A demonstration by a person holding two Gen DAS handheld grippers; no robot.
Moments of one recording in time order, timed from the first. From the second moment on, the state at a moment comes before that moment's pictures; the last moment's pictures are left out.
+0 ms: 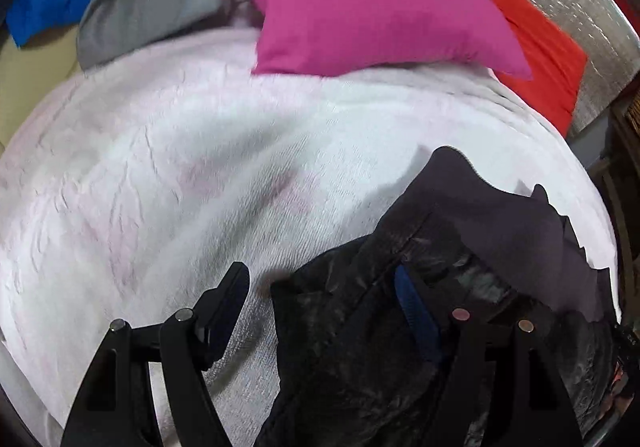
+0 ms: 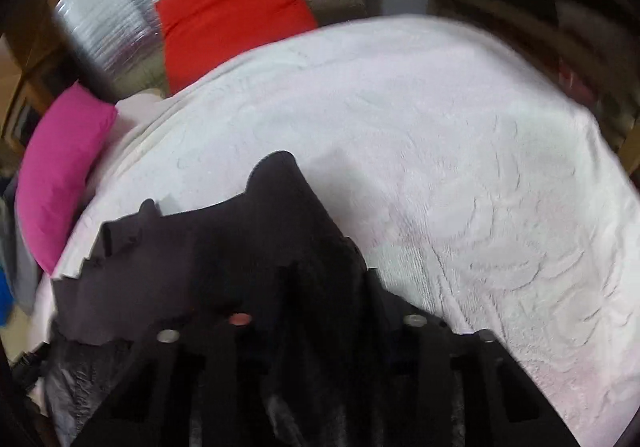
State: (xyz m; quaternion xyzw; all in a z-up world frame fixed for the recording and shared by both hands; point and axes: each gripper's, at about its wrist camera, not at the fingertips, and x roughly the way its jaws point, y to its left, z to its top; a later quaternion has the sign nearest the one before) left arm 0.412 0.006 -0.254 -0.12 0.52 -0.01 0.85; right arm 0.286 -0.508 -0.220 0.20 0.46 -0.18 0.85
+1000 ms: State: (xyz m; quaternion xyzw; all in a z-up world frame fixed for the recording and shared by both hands) left arm 0.320 0.033 -0.218 -0.13 0.47 -0.01 0.87; right arm 0.132 -0.545 -0.217 0.35 0.44 -0.14 0.81
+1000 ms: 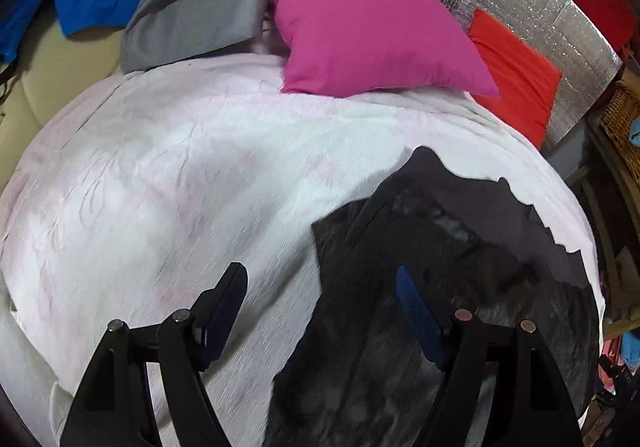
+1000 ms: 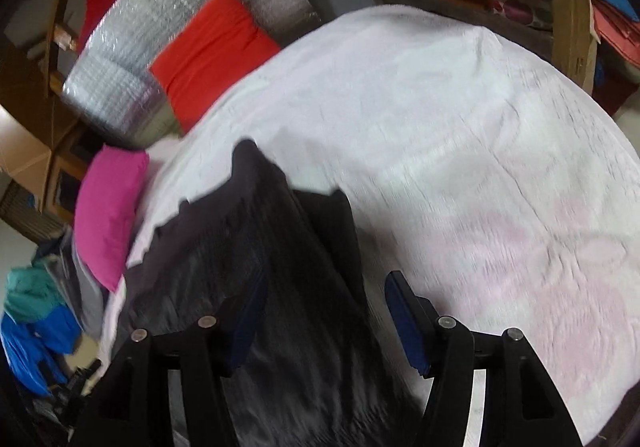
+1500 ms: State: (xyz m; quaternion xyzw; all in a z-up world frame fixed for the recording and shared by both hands) left arm 0.323 0.045 -0.256 -0.11 0.52 0.01 0.85; right arm 0.109 -0.511 -0.224 0.26 0.48 -0.19 0.82
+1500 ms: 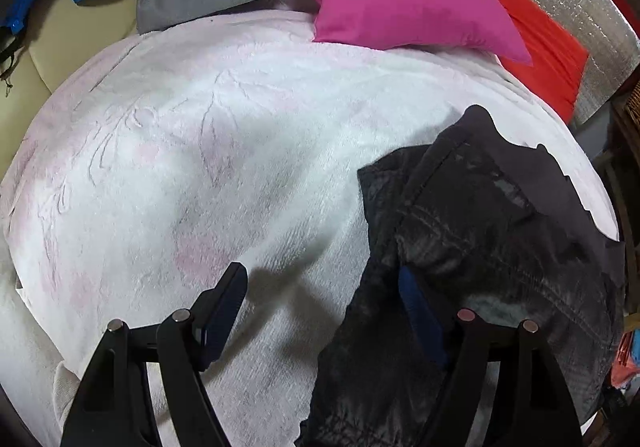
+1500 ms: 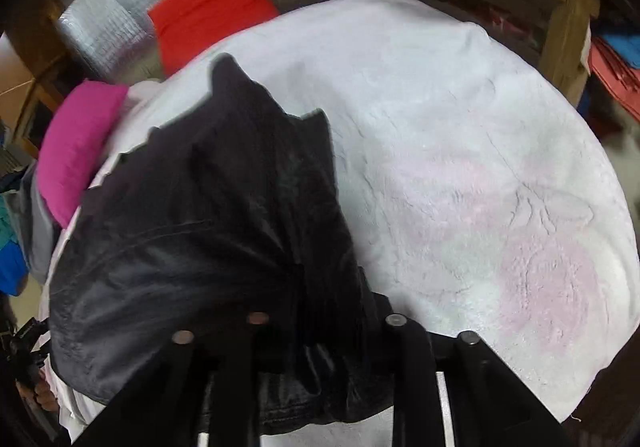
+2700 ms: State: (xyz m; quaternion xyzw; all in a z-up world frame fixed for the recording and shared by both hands) left arm 0.293 -0.062 -0.216 0.03 0.41 -0.08 0.91; right arm 0.190 -0.443 -0.196 0.27 0.39 -0.05 0.88
